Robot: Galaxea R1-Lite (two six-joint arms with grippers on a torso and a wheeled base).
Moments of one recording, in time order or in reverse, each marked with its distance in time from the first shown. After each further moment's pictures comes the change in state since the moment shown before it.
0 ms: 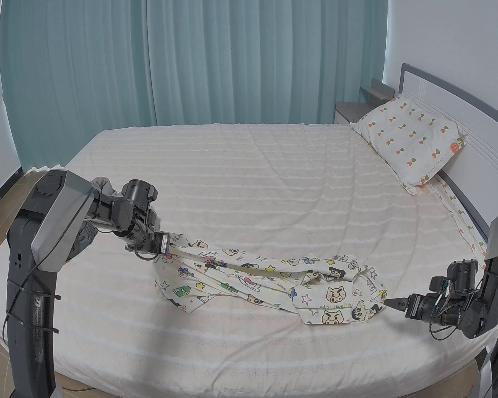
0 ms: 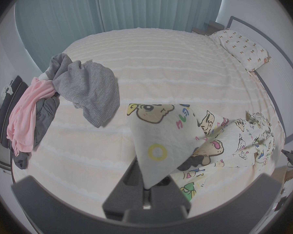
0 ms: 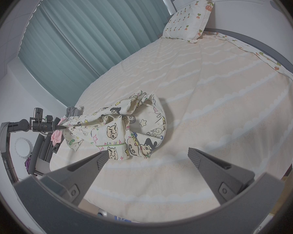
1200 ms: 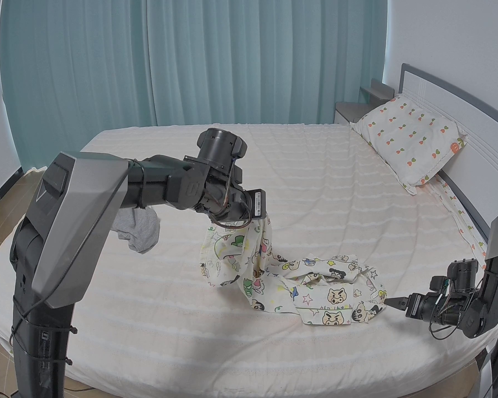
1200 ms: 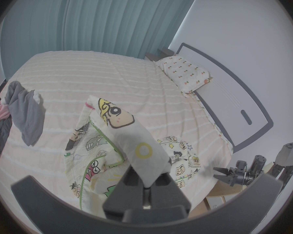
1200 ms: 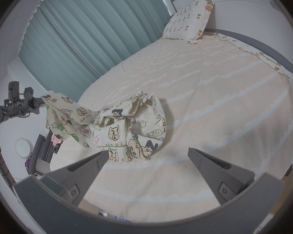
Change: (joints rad) left arm -0.386 -0.109 -0.278 0.084 -0.164 -0.306; right arm -0.002 -0.004 -0.001 0.000 0.001 0.001
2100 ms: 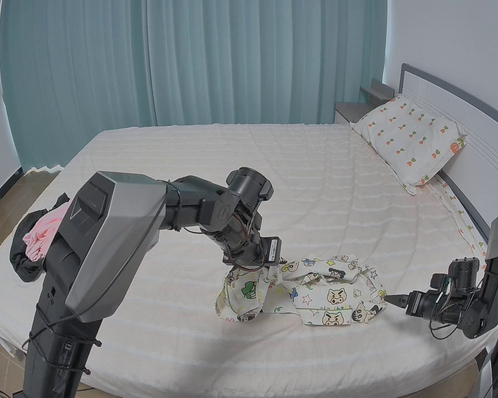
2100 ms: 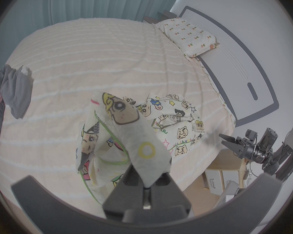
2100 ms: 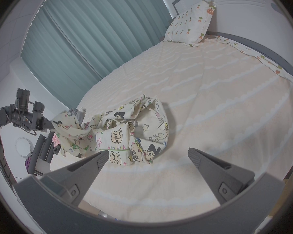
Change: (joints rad) left arm -0.077 0.120 -0.035 0.239 -0.039 -0.005; right arm 0.009 -0.004 0.012 -0.044 0.000 0.002
